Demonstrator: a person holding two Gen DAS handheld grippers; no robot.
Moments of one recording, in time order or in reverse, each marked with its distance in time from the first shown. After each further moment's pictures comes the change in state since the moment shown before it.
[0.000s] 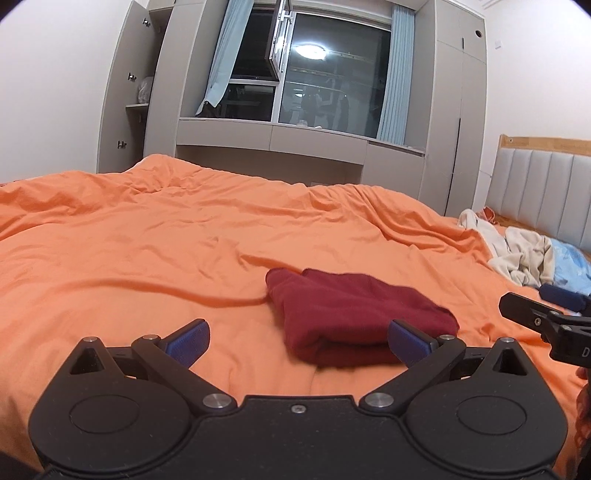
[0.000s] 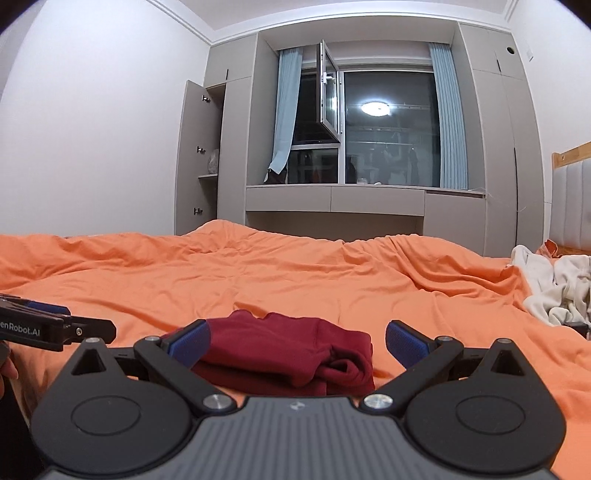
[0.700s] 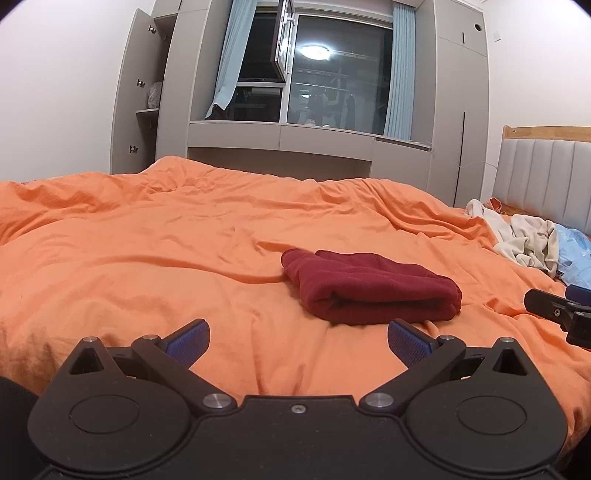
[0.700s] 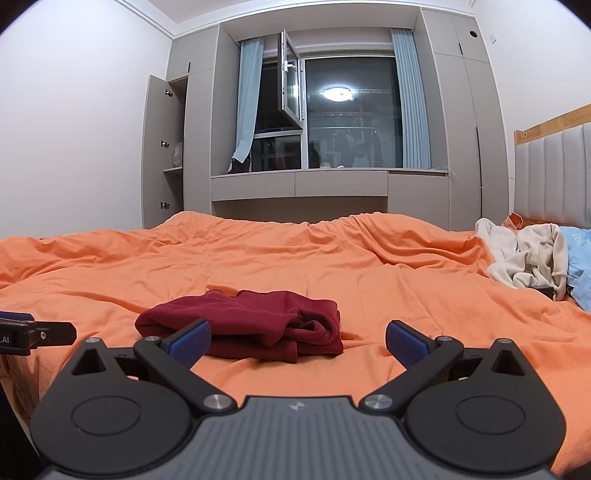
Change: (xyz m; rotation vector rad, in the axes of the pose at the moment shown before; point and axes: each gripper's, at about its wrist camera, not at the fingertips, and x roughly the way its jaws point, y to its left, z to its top) left arm -0.037 0.002 -0.031 0.020 -0.004 0.045; right arm -0.028 -0.010 -0.021 0.071 0.044 -0.107
